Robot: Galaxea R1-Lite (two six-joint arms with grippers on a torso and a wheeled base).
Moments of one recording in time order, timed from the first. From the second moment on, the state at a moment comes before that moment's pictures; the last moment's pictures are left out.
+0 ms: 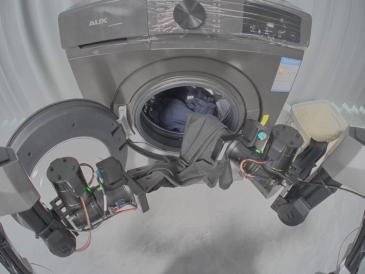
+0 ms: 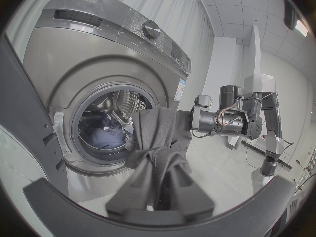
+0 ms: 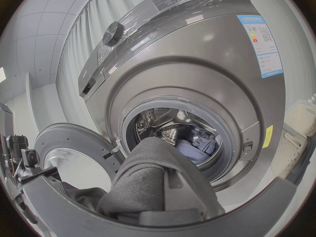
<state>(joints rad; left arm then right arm) -0.55 1.87 -0.34 -1.55 -0.28 -0.03 0.68 2.05 -0.82 -1.38 -0.18 0.19</state>
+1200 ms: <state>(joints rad) -0.55 1.94 -0.26 -1.55 -0.35 0.07 0.75 2.06 -0.89 -1.36 -0.18 0.18</state>
